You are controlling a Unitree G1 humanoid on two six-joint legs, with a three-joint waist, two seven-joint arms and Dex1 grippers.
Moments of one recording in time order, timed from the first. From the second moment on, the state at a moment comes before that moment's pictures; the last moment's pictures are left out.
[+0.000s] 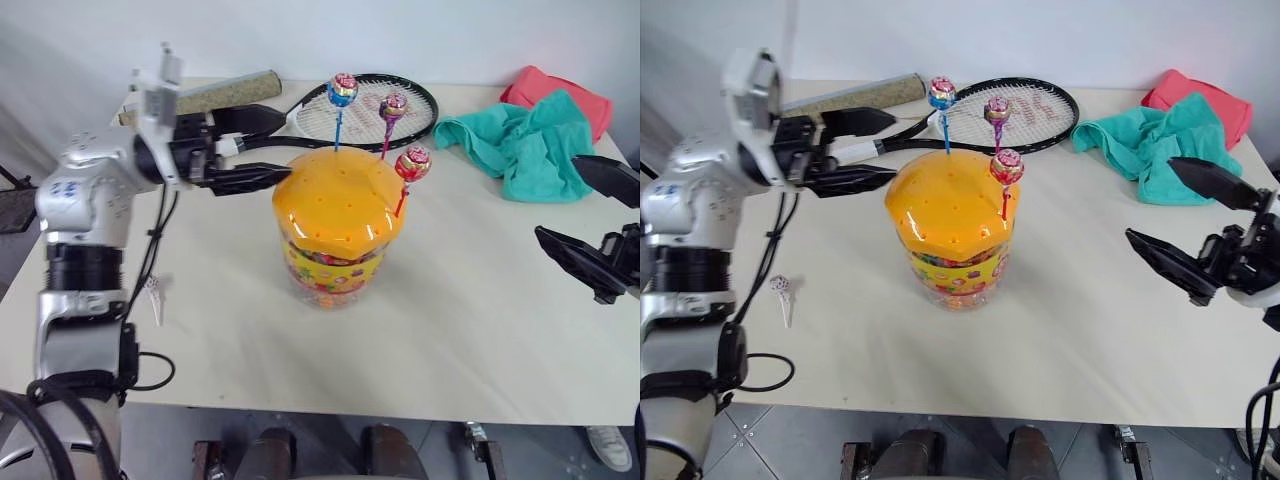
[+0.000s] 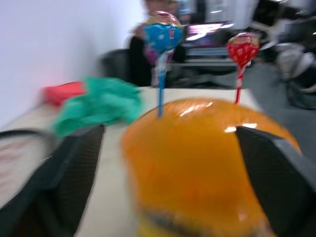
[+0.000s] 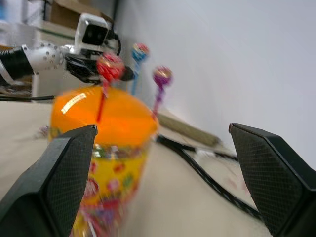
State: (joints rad) left arm -1.07 0.60 0.02 0.37 -0.58 0.44 -1.35; right arm -0.11 -0.78 -0.66 -0.31 0.93 0.21 1.13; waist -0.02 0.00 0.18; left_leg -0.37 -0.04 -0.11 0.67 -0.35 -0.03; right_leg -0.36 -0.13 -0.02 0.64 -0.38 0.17
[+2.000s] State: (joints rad) left arm 0.09 0.94 0.70 -0.03 -0.49 1.01 -0.89; right arm -0.24 -0.66 -0.36 -0.27 0.88 0.20 1.21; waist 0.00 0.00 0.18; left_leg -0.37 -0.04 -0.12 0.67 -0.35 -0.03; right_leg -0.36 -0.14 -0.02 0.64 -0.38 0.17
